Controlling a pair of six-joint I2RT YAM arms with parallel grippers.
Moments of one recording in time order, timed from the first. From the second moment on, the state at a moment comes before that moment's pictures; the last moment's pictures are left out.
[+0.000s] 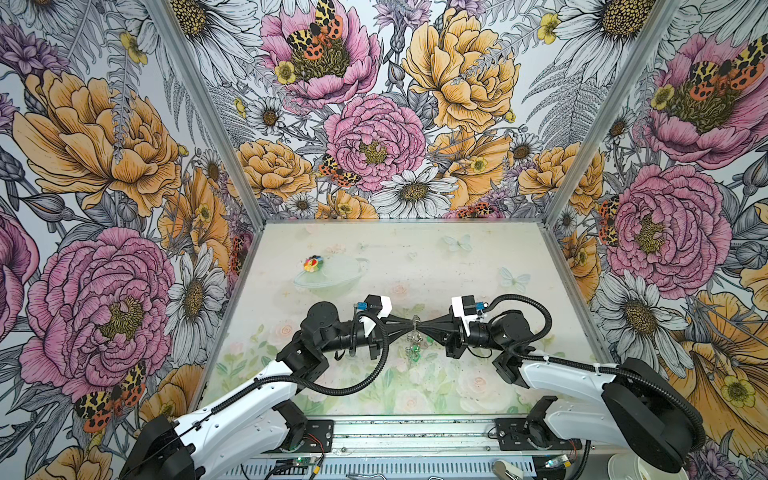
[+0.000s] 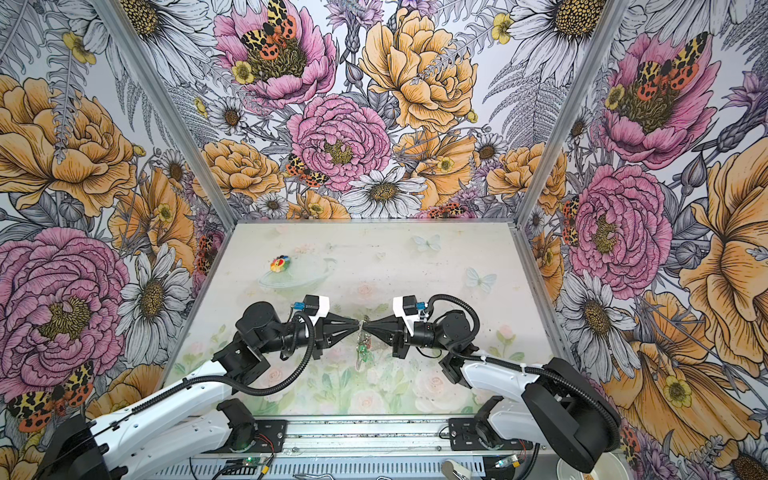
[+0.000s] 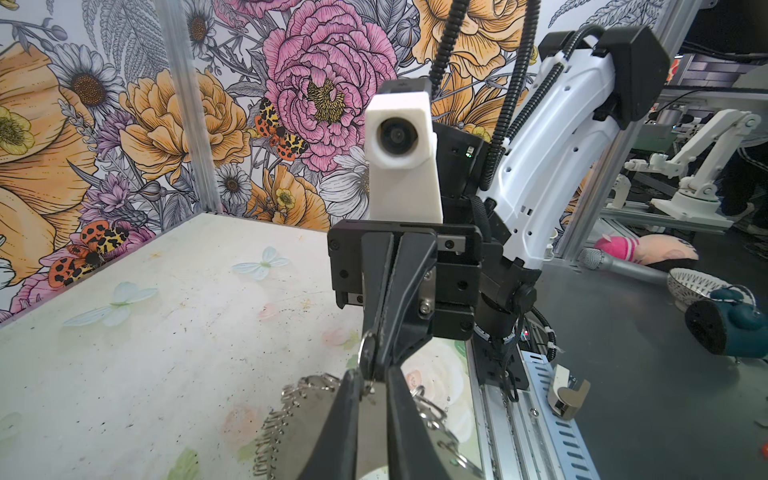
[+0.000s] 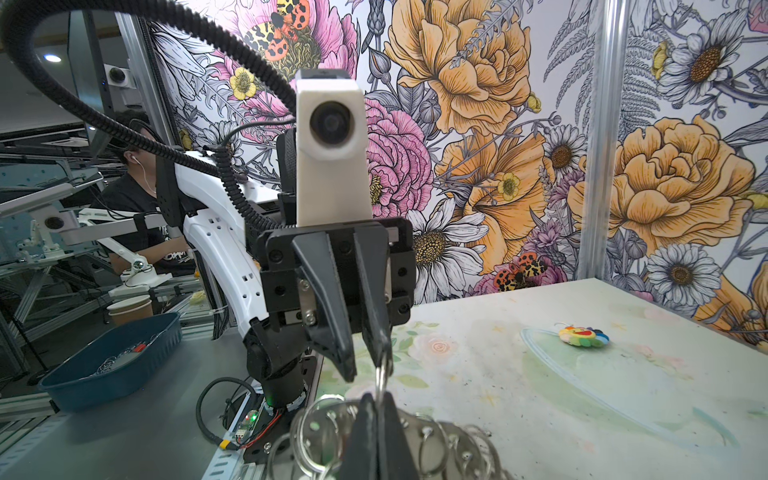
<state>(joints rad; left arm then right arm) -0.72 0.91 0.49 0.40 0.68 -0.05 0.68 1.23 0.34 1.16 -0.82 0.32</state>
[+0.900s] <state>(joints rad) -0.71 0.90 0.48 0.38 0.71 -0.06 0.70 1.23 0.34 1.15 -0.81 0.30</state>
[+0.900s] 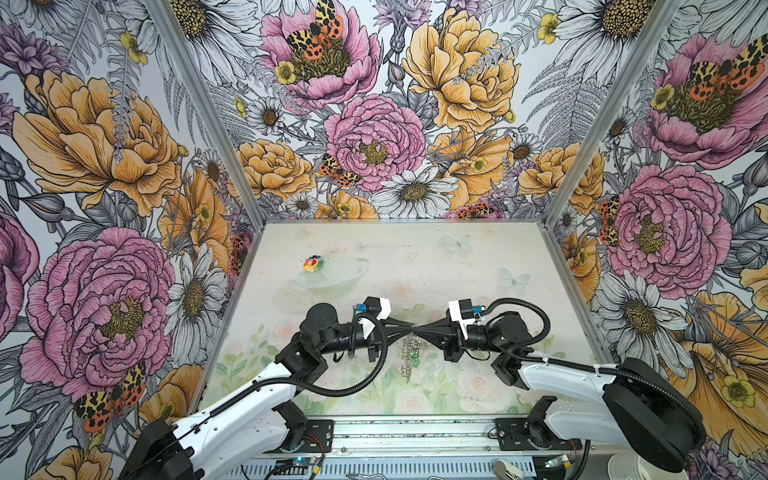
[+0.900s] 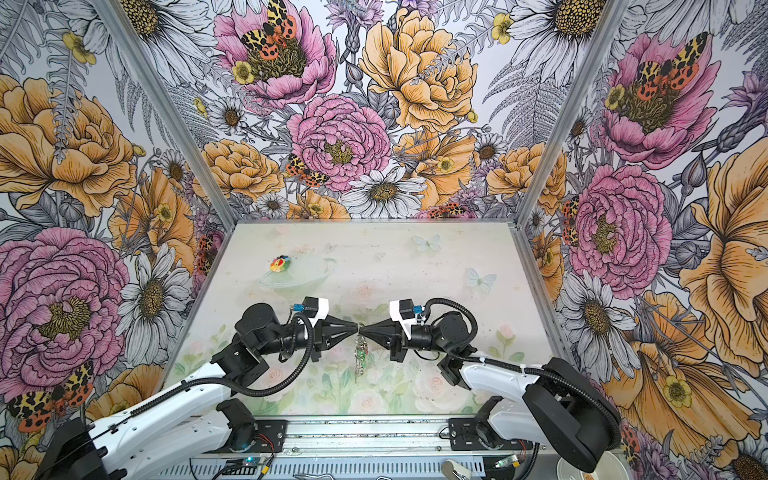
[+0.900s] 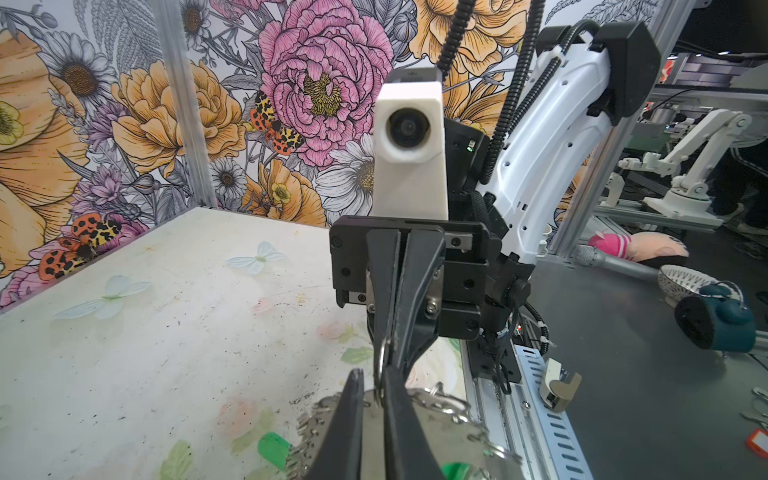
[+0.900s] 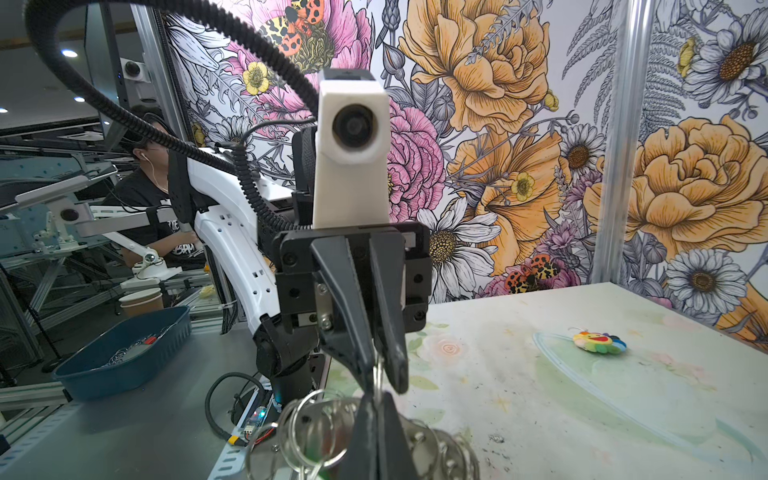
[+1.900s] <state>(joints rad) -0.86 1.18 1.06 -0.49 0.27 0.11 0.65 0.87 0.34 0.52 -0.56 -0.07</state>
